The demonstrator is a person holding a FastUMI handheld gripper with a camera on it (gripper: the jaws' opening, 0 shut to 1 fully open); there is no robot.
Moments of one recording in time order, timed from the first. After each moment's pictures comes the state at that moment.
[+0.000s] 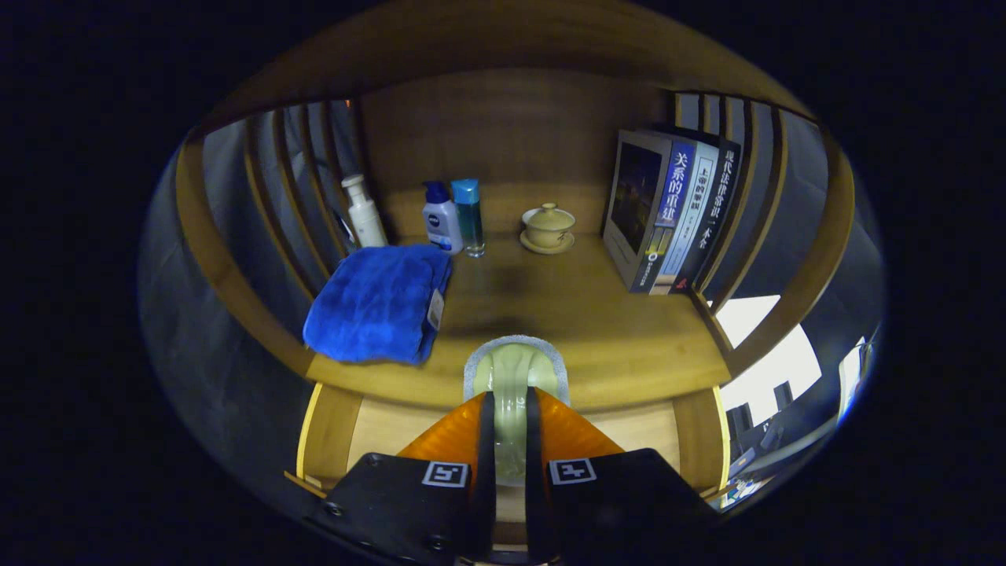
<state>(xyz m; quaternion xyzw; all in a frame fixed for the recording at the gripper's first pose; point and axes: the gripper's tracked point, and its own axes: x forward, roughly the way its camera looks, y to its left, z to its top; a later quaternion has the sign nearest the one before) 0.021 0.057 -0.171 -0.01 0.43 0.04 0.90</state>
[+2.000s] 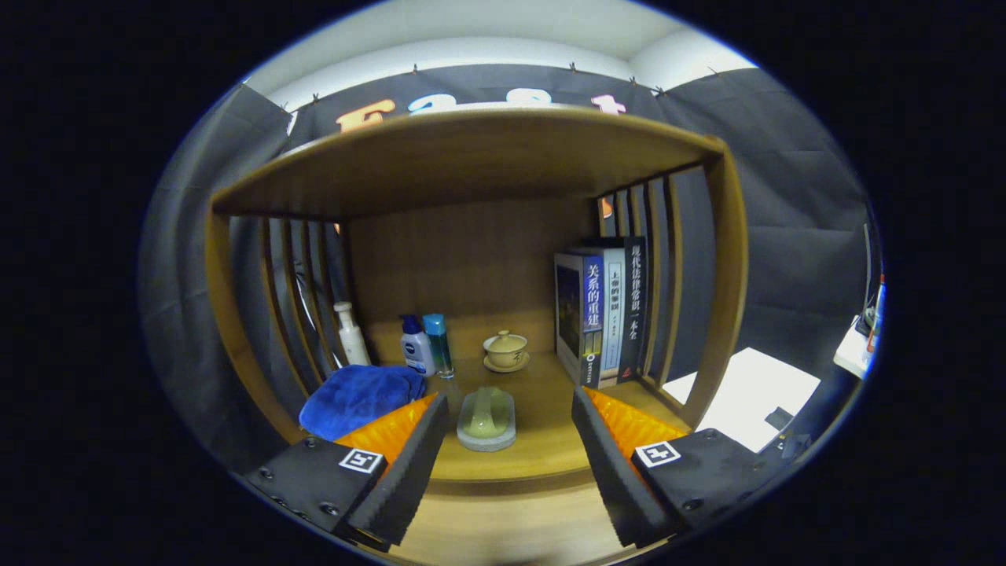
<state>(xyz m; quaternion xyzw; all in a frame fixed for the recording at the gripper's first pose) -0.007 0.016 -0.082 0.03 0.15 0.00 0.99</state>
